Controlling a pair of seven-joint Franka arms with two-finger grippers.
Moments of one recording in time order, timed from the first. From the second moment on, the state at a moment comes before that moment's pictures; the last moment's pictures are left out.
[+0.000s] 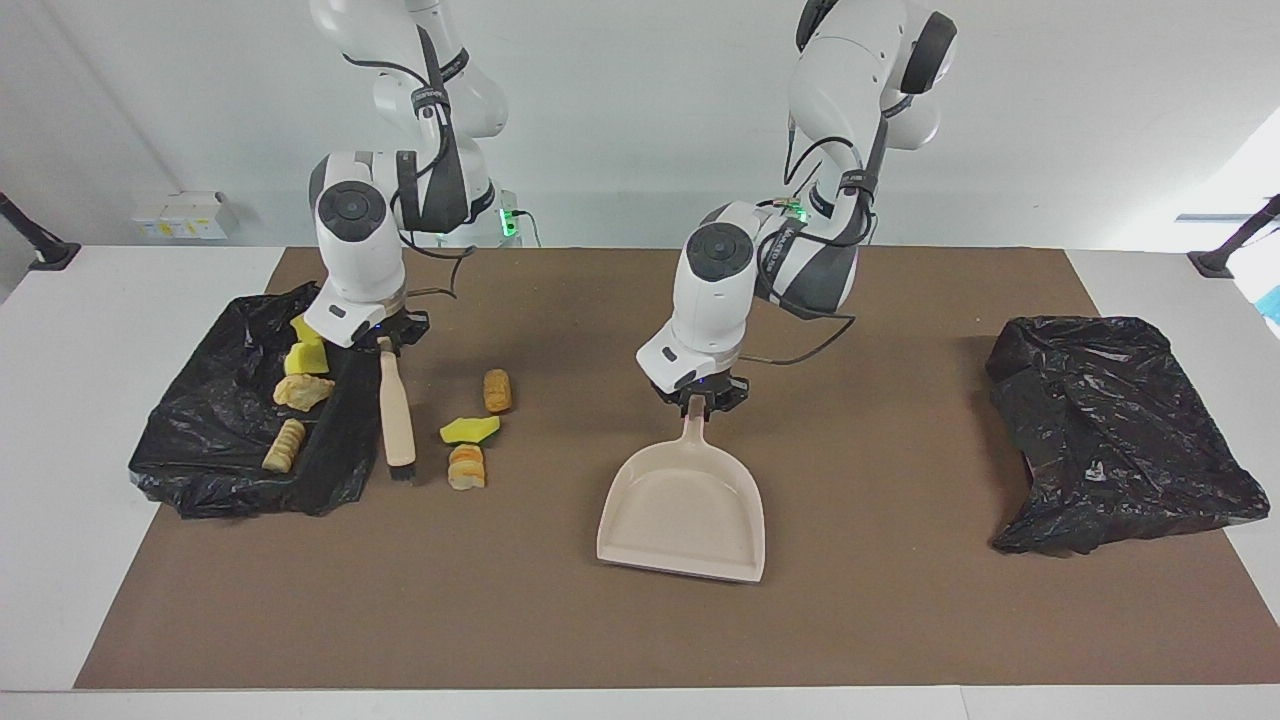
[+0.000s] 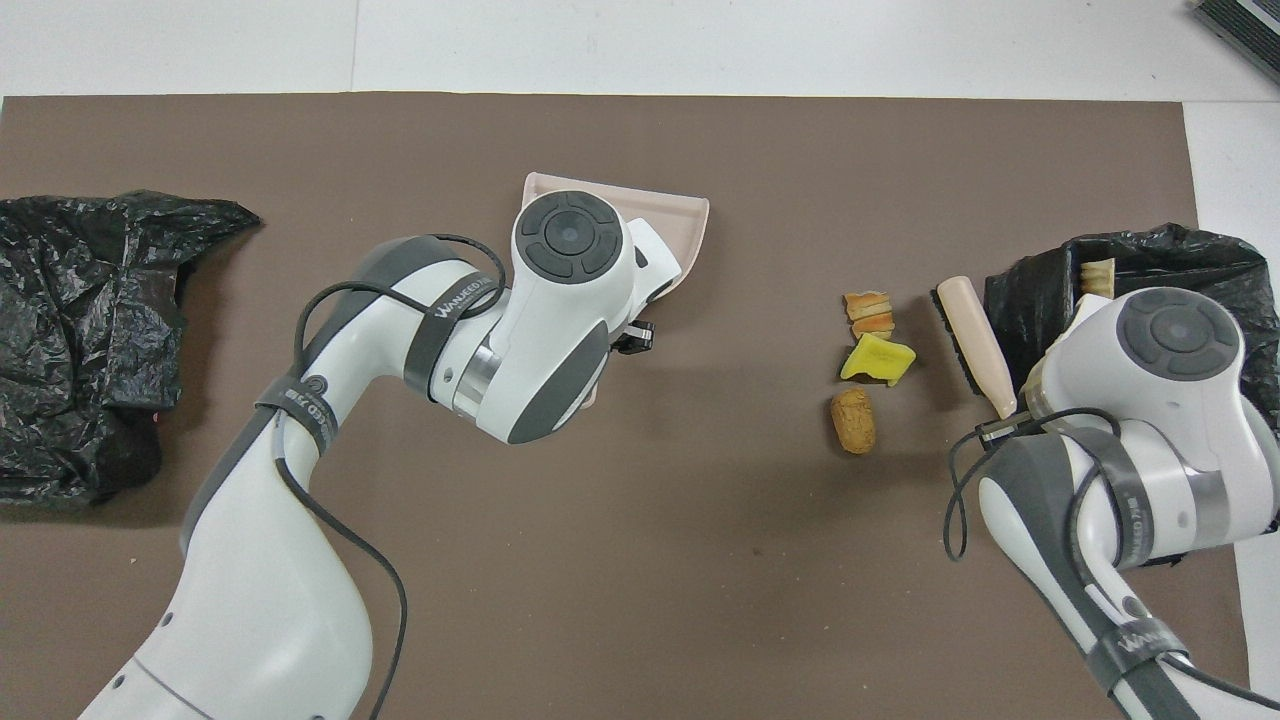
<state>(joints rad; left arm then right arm) -0.54 0.46 -0.06 -1.49 0.03 1.92 -0.25 -0.22 0.02 0.28 -2.19 -0.26 2.02 -0.08</state>
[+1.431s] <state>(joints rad) -0.61 0.19 -0.07 -1.93 0.24 2.01 0.70 0.04 0.05 0.29 -2.31 -0.05 2.05 0.07</state>
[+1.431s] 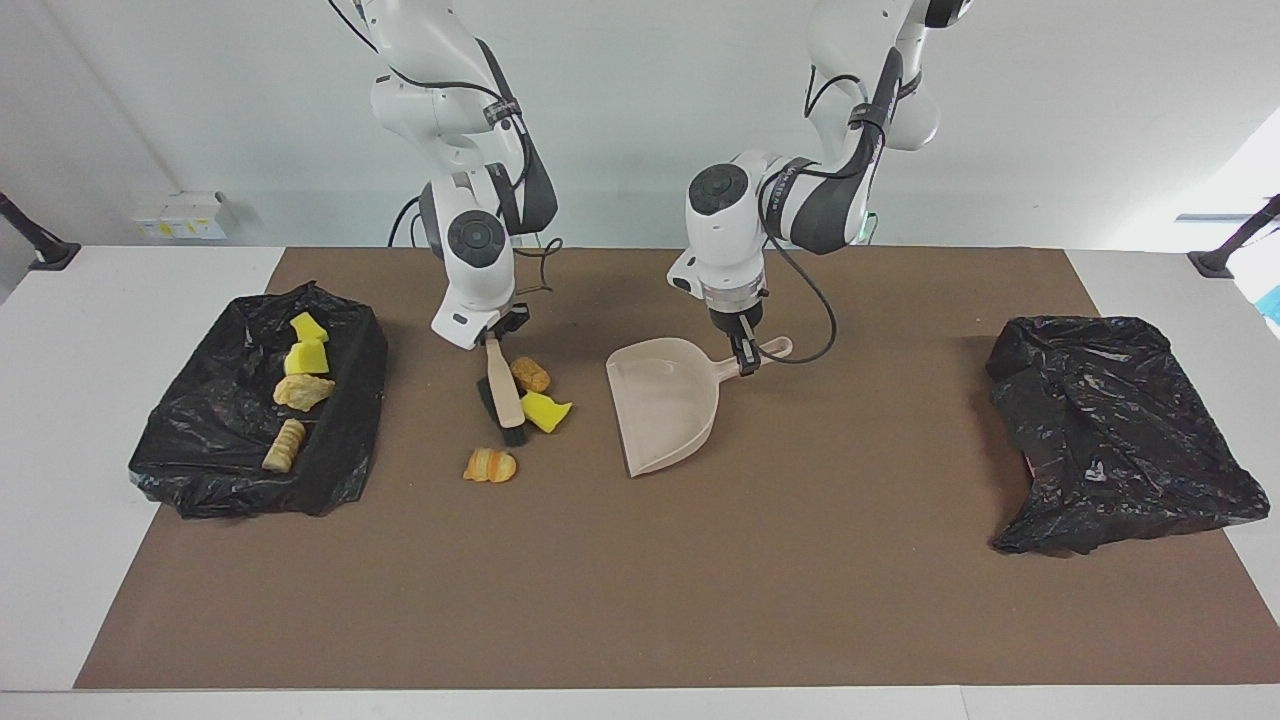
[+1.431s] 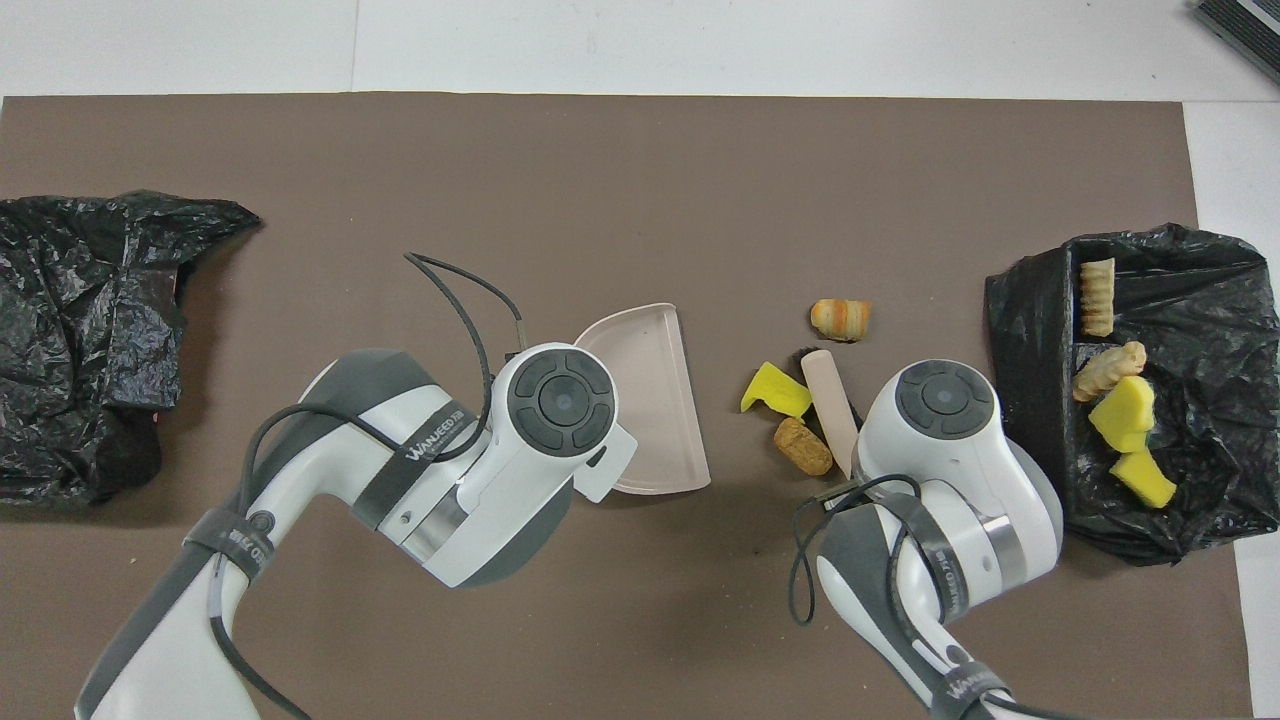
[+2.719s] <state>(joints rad) -0.60 0.18 -0.05 -2.04 0.12 2.22 0.63 0.05 0.03 0.27 -2.04 -0.11 1.77 0.05</state>
